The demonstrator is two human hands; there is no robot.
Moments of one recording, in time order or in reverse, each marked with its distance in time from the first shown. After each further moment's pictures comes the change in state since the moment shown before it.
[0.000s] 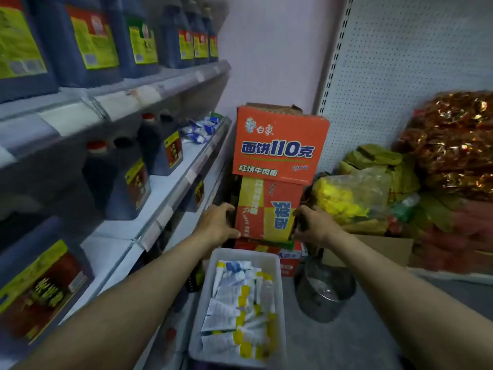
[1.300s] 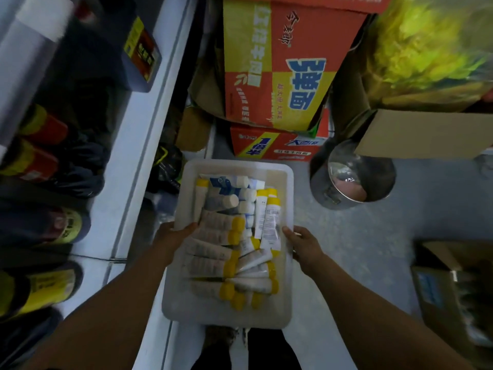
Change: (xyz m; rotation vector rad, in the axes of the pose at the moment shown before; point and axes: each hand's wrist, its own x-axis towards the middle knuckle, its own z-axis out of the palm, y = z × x) left_hand 0.121 -0.266 0.274 -0.597 -0.167 -1.055; right_hand 0.126 0.138 0.401 1.232 -0.339 0.953
